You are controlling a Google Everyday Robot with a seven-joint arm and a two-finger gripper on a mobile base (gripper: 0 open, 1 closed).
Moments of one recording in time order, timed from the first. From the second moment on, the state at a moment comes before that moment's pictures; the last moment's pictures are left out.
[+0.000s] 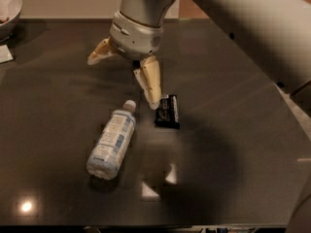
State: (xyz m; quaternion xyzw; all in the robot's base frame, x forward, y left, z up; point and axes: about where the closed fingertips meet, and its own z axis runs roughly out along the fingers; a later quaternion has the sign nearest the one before) arm 0.499 0.065 0.926 -0.94 0.29 0.11 0.14
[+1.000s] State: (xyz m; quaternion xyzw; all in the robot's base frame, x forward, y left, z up) arm 0.457 0.112 0.858 -0.98 0.14 0.12 0.04
